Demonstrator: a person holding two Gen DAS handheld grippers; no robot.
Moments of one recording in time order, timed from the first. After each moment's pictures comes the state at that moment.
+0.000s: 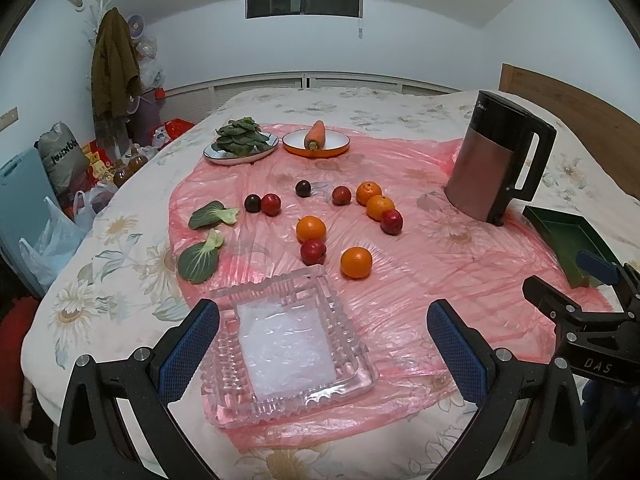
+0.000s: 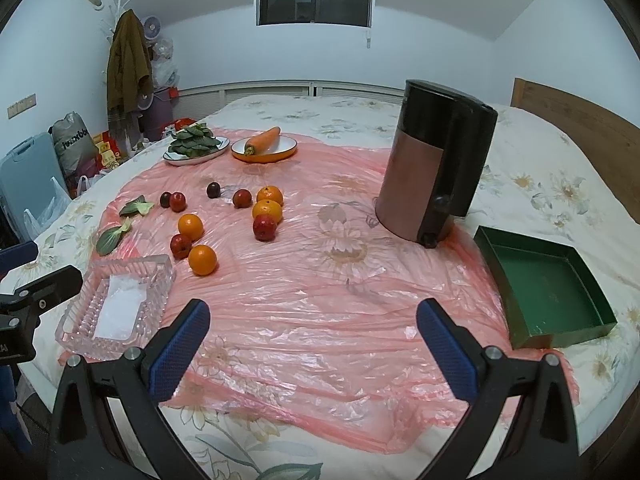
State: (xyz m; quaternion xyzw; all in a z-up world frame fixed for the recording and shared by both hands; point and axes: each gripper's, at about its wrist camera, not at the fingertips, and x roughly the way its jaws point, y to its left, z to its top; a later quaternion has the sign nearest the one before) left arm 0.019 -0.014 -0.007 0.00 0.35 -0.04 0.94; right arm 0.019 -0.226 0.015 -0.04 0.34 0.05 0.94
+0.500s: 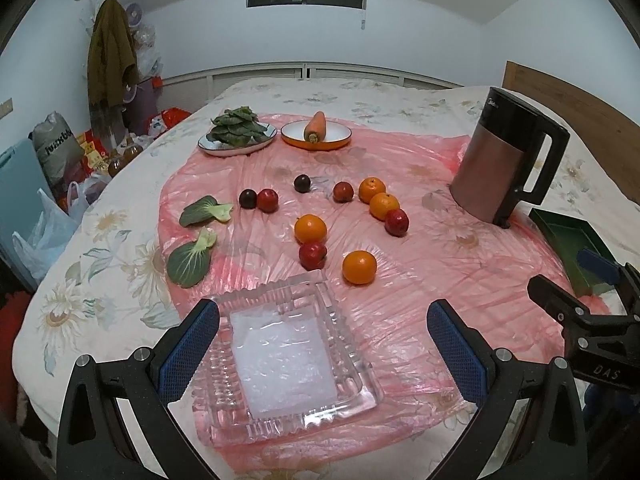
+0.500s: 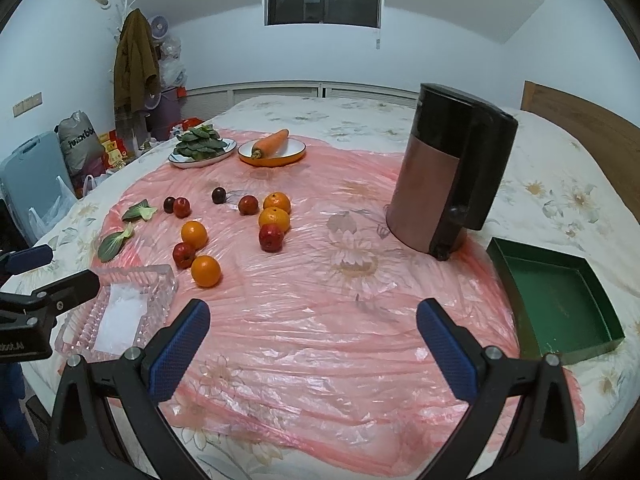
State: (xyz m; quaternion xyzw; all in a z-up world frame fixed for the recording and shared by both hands) left arm 0.044 -0.011 -0.016 -0.01 0.37 -0.04 0.93; right arm 0.040 -0.222 0.014 -0.04 0.34 0.07 0.94
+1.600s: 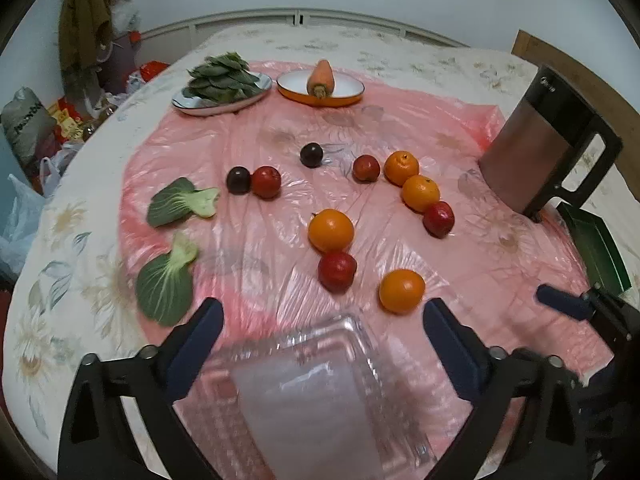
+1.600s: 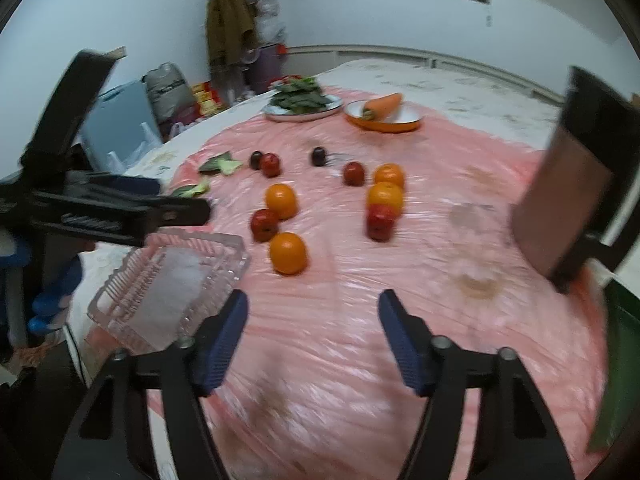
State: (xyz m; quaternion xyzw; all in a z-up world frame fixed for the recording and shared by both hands) left arm 0.155 0.017 -0.052 -0.02 0.47 -0.07 0.88; right arm 0.103 -0.174 -0.028 -0.06 0.40 0.27 0.87
